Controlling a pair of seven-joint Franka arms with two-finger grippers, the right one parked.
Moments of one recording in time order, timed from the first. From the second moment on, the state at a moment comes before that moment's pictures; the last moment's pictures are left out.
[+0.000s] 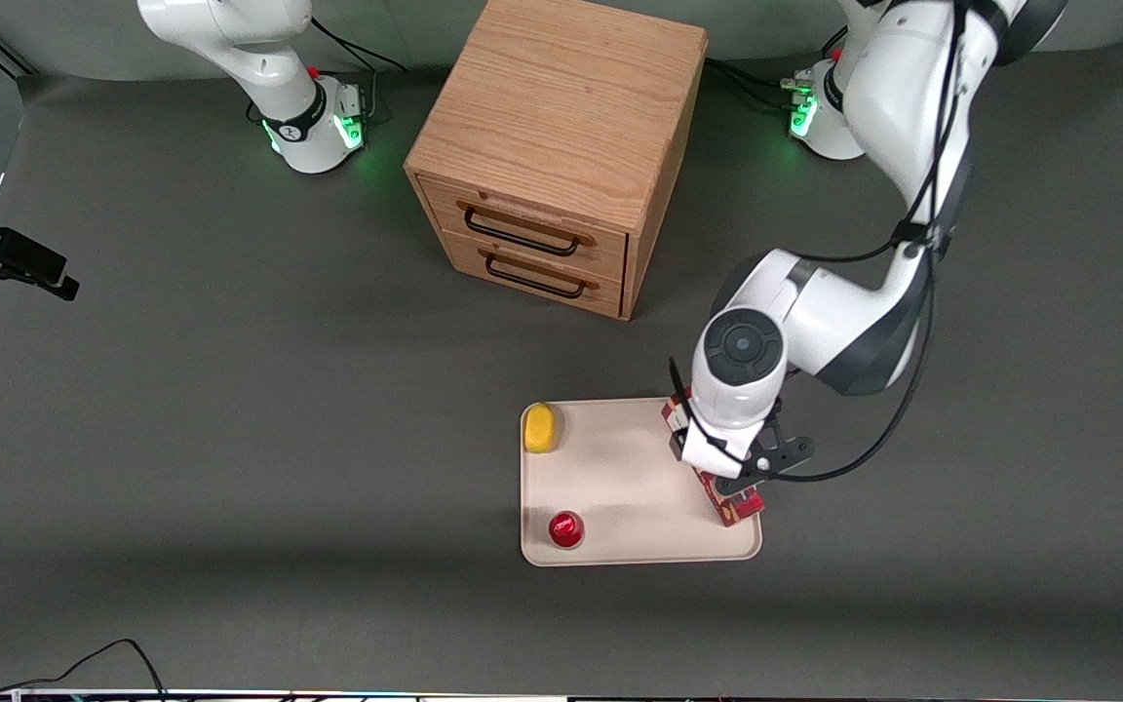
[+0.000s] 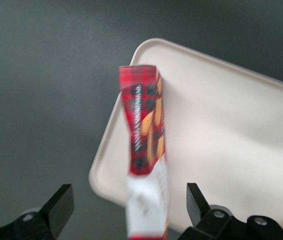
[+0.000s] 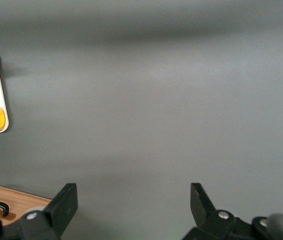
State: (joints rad) arm -0.31 0.62 -0.23 -1.33 0.24 1.87 -0.94
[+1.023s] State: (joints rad) arm -0.18 -0.13 0.17 -1.91 0.06 1.77 0.03
